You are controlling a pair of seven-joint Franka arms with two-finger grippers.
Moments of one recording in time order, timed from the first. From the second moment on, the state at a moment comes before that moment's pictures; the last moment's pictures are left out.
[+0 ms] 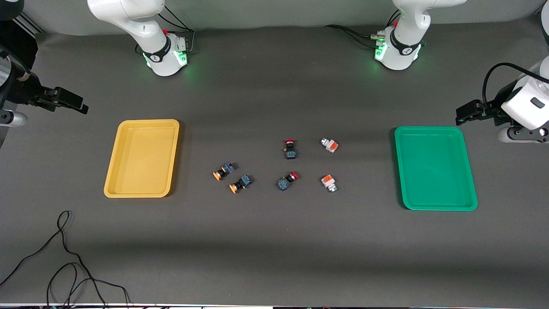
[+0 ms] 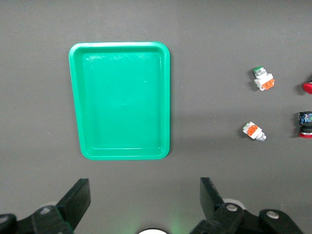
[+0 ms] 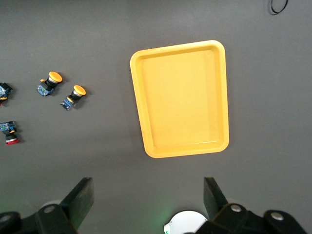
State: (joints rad) left arm 0.03 0.01 -0.08 -1.64 -0.01 1.54 -0.03; right arm 0.12 -0.09 -0.13 -1.68 0.06 1.47 0.15
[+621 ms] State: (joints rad) left arm 0.02 0.01 -0.22 -1.79 -0.02 1.69 -0.17; right arm 0.26 0.09 -0.12 -1.76 0.12 1.66 0.34
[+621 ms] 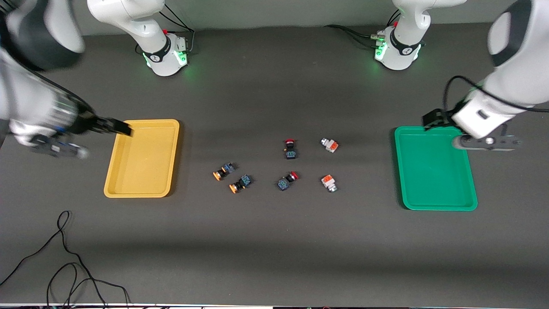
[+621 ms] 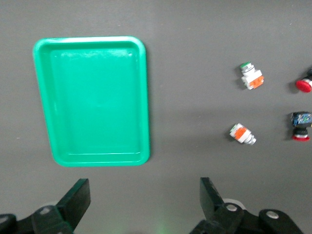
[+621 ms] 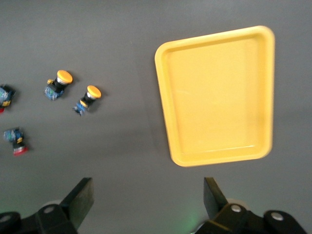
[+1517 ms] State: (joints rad) left arm -0.21 0.12 -0.39 -1.89 -0.02 1.91 -1.02; right arm 0.48 0.54 -0.12 -1.79 0.29 2.22 0.88
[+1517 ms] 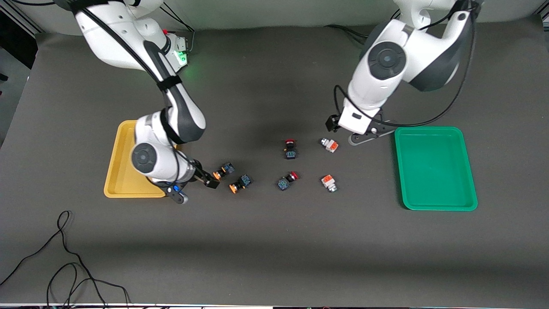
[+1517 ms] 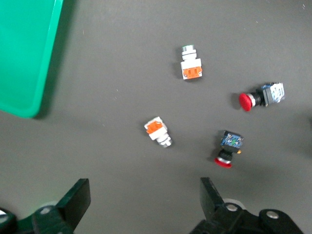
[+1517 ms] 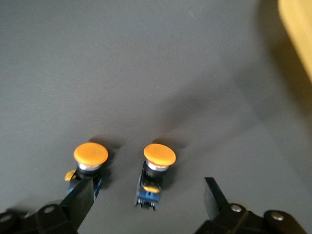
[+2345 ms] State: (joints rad) left arm -0.24 0.27 -0.38 -2.14 0.00 2.38 -1.33; right arm 0.53 0.61 -0.12 -1.90 0.42 2.42 0.91
